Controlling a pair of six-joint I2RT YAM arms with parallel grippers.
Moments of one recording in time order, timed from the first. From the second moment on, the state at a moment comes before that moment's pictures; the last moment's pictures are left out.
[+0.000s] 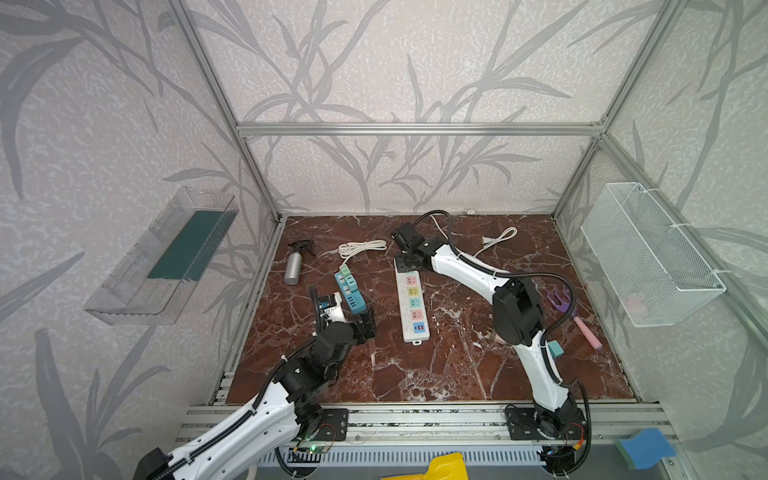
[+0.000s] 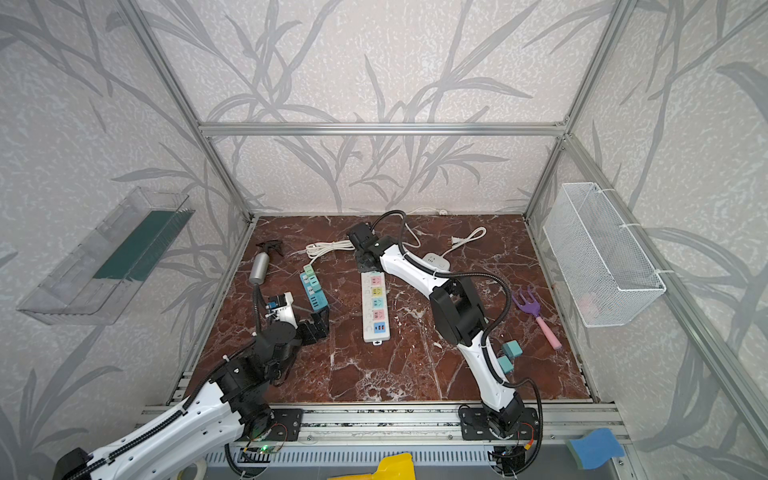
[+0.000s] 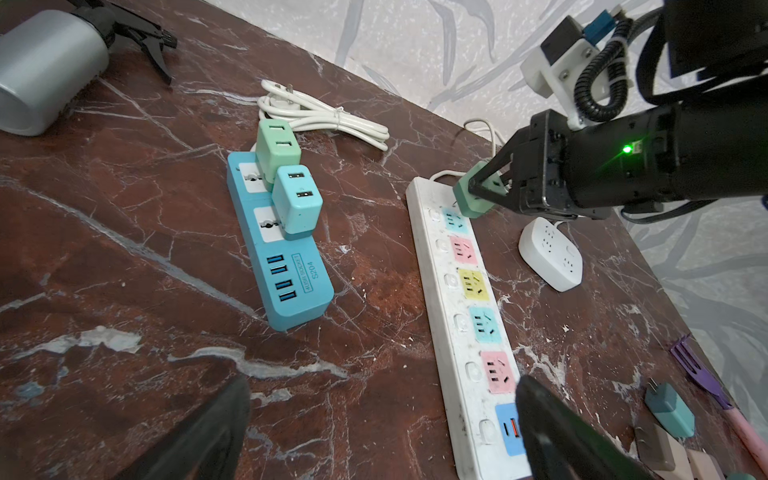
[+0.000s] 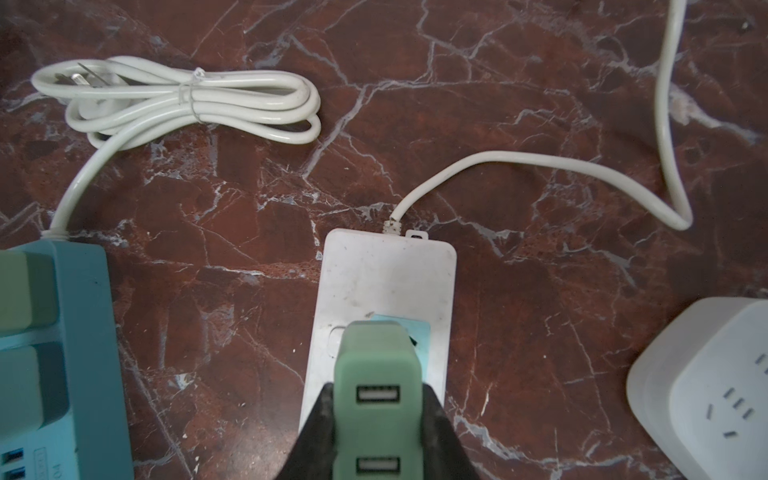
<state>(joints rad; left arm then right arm) -0.73 0.60 0.31 -0.18 -0.47 -0.73 0.74 2.29 2.01 -0.74 0.24 0.46</state>
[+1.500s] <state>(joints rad) -0.72 0.55 0.29 -0.14 -0.46 -0.73 0.77 2.32 1.95 -0.69 0.23 0.57</state>
